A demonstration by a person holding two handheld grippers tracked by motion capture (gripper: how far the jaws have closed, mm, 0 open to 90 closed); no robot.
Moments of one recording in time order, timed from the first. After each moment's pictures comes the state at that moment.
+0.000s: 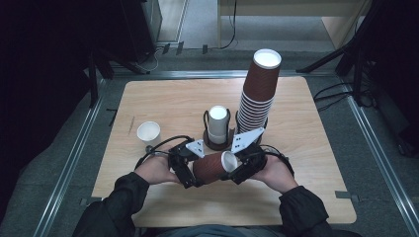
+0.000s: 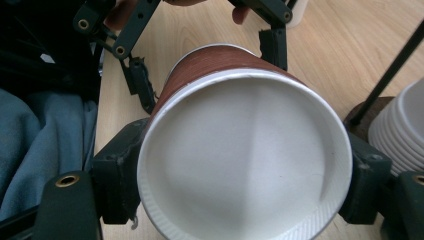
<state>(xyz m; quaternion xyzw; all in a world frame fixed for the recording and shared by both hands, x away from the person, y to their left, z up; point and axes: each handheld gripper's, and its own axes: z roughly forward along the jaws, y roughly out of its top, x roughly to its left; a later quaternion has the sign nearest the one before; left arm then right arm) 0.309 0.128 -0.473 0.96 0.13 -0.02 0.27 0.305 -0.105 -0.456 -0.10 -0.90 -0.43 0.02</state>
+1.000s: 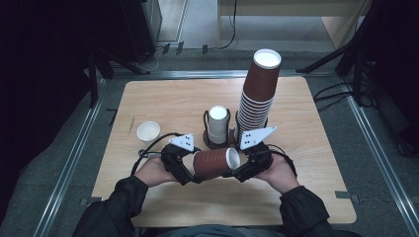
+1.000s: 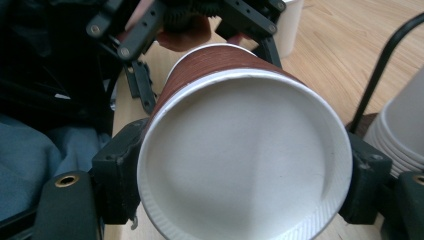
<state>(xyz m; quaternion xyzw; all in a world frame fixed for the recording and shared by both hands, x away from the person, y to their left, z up) 0.306 0.144 -0.472 0.91 0.14 -0.04 0.39 0.304 -0.118 -0.451 -0.12 -0.86 -0.49 0.04</state>
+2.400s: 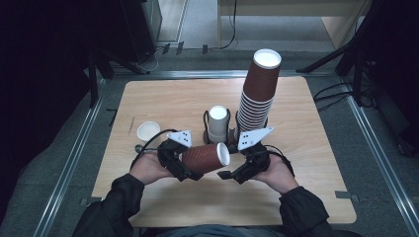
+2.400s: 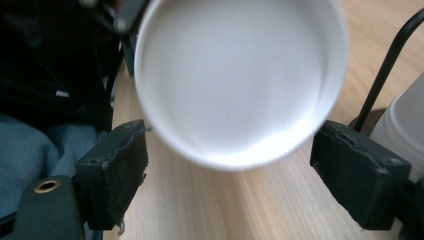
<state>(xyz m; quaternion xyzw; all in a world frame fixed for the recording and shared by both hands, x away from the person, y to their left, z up) 0.309 0.155 -0.453 0.91 0.16 -0.05 0.37 0.305 -0.114 -0.457 -0.12 -0.87 -0.47 0.04</state>
